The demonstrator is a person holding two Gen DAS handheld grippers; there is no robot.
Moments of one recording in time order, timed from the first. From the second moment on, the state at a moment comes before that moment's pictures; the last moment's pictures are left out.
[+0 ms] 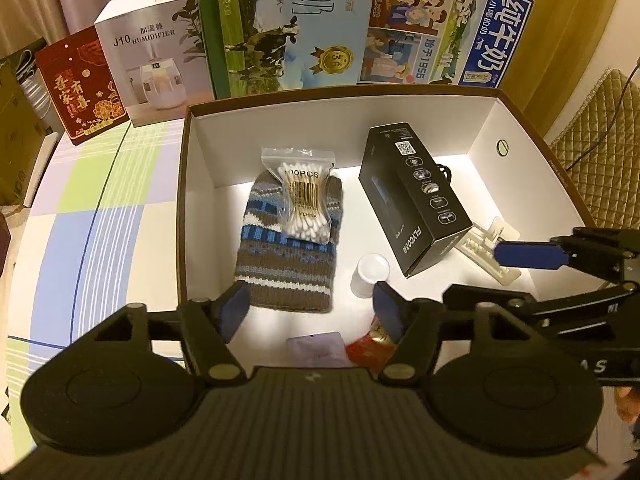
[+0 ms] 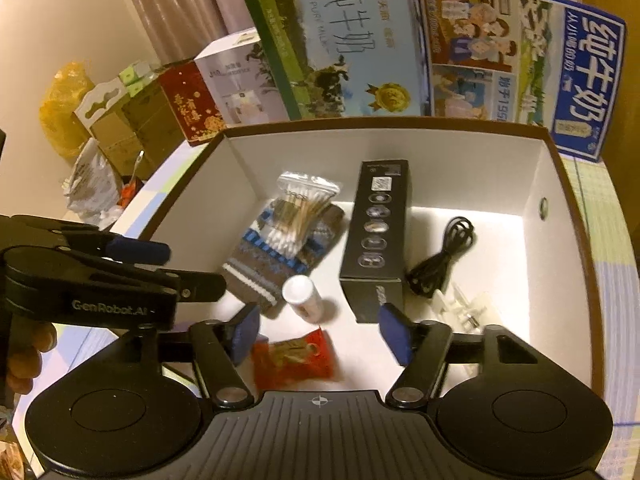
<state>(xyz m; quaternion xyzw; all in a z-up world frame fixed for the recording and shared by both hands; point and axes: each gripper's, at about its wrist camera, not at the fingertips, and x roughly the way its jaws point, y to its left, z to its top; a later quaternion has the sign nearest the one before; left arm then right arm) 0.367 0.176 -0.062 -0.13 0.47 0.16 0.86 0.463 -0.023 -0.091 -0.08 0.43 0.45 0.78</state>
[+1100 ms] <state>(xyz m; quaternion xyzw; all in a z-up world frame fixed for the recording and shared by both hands) 0.334 0.151 -0.021 -0.14 0.46 0.18 0.86 0.438 -0.072 -0.049 -0.04 0.42 0.41 0.81</state>
